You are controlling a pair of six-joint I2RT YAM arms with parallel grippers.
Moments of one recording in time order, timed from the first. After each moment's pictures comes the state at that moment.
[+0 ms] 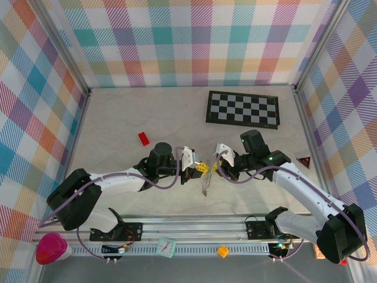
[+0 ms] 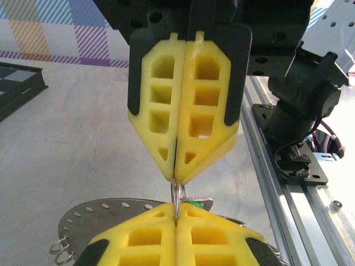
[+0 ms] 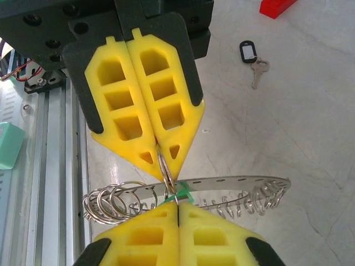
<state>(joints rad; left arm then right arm) -0.79 1.42 0.59 0.54 0.71 0.15 0.53 1.07 0.77 -0.58 -0.70 -0.51</state>
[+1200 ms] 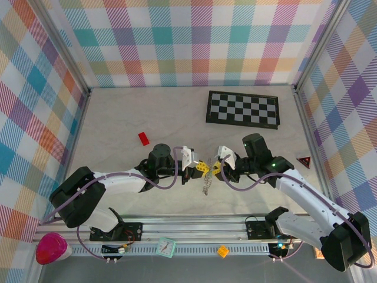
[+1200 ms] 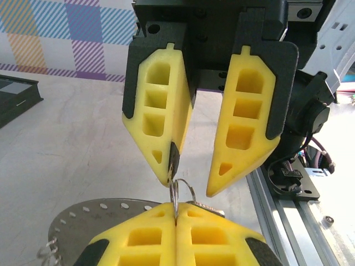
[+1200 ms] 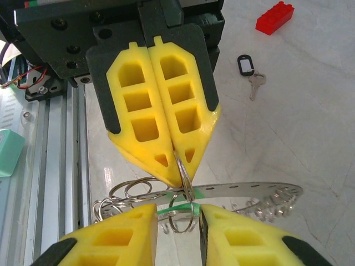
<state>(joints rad) -0.79 1.45 0.56 0.68 0.74 0.07 0.54 0.99 0.72 -0.52 -0.69 -0.47</state>
